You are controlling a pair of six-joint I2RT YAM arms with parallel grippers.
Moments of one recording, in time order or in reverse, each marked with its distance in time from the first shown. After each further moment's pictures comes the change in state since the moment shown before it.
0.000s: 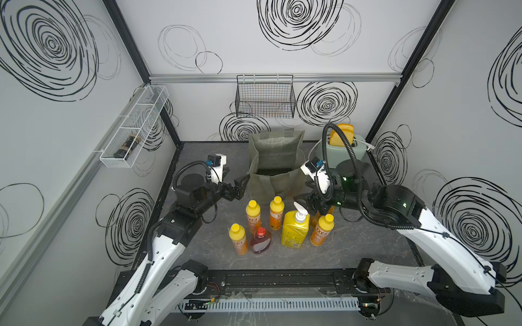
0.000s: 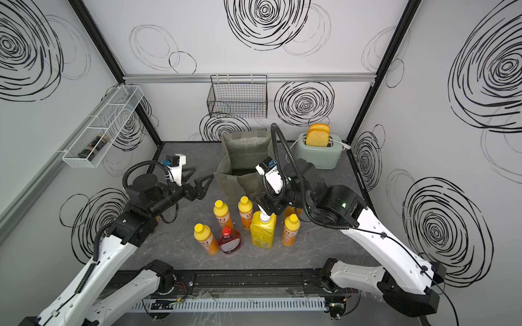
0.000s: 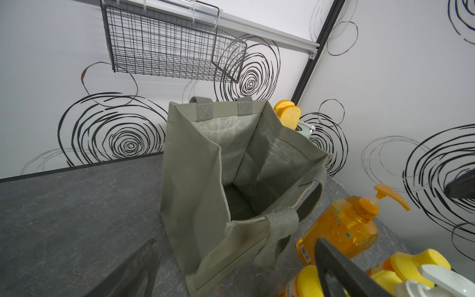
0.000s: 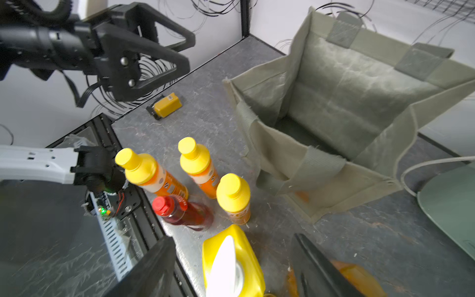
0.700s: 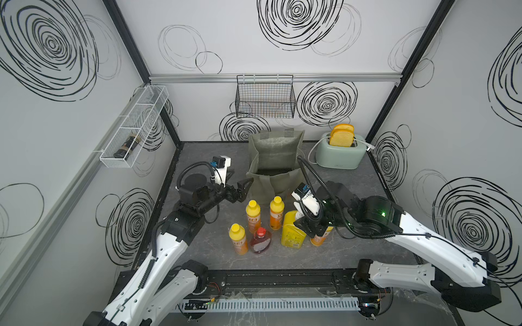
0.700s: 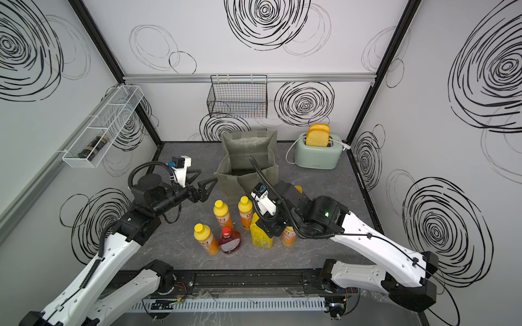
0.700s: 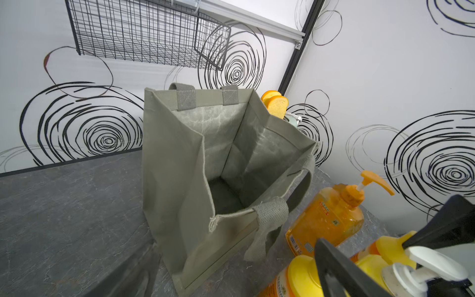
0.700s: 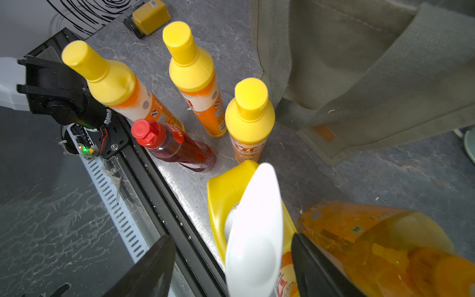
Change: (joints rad) left arm -0.005 0.033 -0.026 0.034 0.066 0.000; right arm 0.138 -0.005 -0.185 -0.087 0.101 0.064
